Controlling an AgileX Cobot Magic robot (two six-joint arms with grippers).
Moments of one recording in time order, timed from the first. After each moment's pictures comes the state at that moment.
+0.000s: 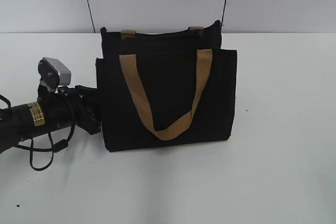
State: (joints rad) left arm -0.19 2.13 -0.66 0.74 -1.21 -0.17; right arm -0.03 -0.01 -0.48 0.11 1.10 -0.08
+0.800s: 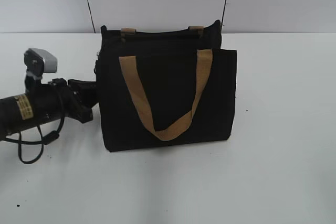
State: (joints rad) left arm -0.17 2.04 -0.62 0.75 -1.21 -0.29; right arm -0.03 -0.01 -0.48 0.11 1.10 -0.08
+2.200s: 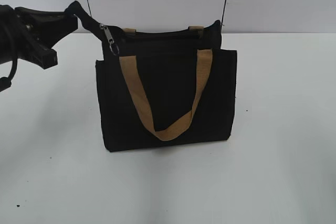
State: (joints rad) left arm -0.17 1.44 -0.60 0.79 -0.81 -0.40; right arm -0.03 0.31 -0.56 0.35 0.93 -0.36
